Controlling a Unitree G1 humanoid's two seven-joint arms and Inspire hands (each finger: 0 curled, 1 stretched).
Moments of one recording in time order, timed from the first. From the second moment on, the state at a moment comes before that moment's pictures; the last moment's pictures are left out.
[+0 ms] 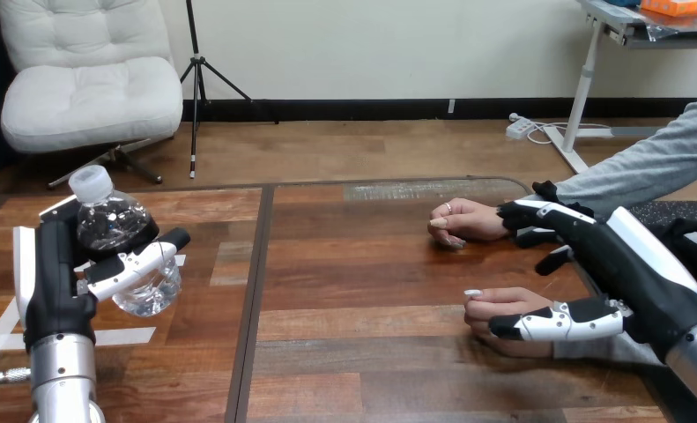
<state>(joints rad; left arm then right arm) -0.22 0.30 0.18 0.74 0.09 -0.63 0.23 0.09 -0.55 -0.11 -0.10 -0.19 -0.18 0.33</state>
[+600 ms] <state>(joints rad) -0.22 0.30 0.18 0.74 0.09 -0.63 0.23 0.09 -0.55 -0.12 -0.02 -0.22 -0.19 0.32</state>
